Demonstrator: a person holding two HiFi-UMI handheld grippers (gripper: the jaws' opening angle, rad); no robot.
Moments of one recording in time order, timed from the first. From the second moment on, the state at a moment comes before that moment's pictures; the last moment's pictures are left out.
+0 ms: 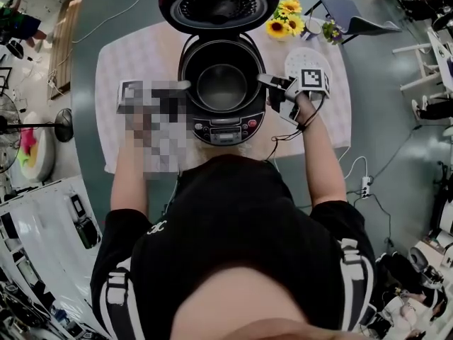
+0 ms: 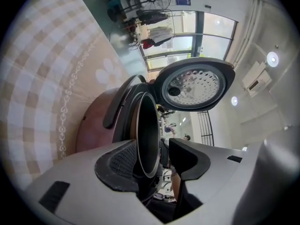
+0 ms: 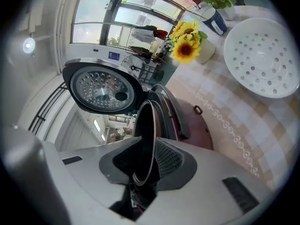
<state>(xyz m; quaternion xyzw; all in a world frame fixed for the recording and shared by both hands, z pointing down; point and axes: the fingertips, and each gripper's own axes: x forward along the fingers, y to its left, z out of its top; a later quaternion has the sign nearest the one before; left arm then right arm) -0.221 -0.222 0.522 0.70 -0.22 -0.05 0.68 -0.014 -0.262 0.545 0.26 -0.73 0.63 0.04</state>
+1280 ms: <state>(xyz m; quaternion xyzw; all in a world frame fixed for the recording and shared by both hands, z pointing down) -0.239 -0.220 0.477 0.74 -0.22 -0.06 0.63 -0.026 -0.262 0.469 0.23 -0.80 0.56 0.00</state>
